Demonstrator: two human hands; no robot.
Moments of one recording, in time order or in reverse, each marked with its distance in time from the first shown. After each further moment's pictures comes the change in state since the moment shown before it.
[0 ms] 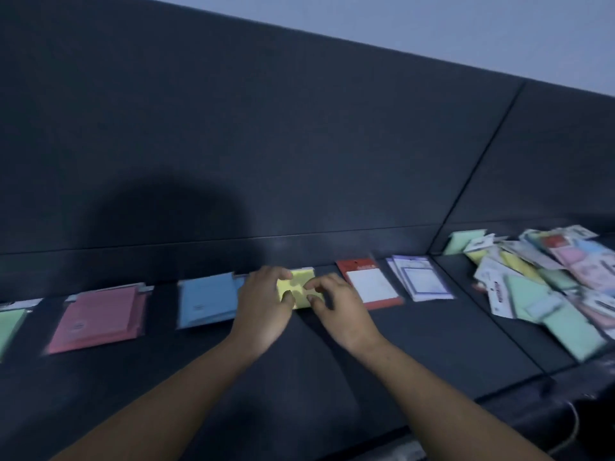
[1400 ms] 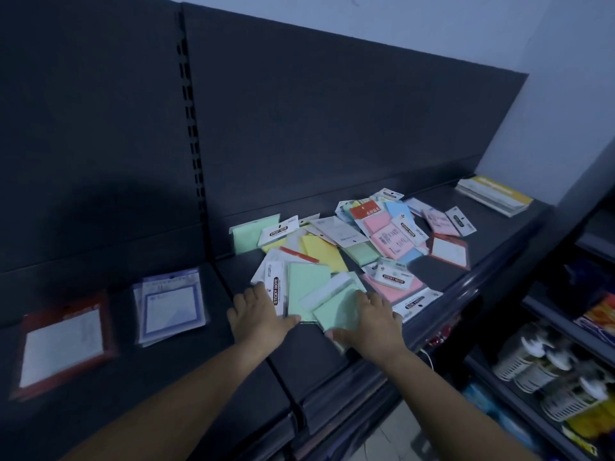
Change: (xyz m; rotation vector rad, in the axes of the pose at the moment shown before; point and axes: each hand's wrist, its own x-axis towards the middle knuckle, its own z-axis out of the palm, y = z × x) left_hand 0.040 0.239 0.395 0.405 -0.418 -0.116; right_hand -0.104 0.348 -0.310 -0.525 0.019 0.742
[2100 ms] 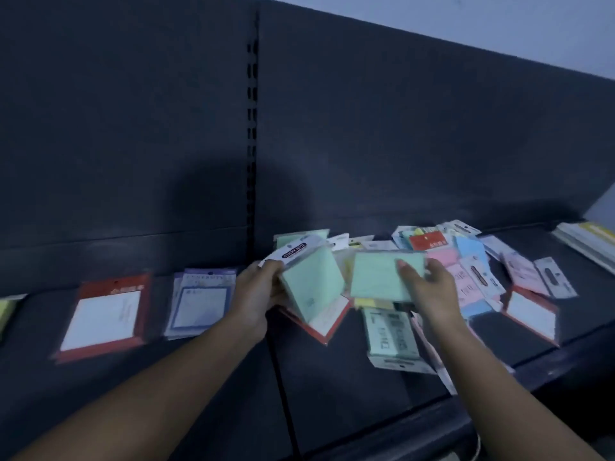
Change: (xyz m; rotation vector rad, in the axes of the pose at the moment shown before) left_hand 0.039 -0.001 -0.052 -1.458 0.123 -0.263; right_hand 0.100 -0.011 -0.055 1.110 0.141 -0.004
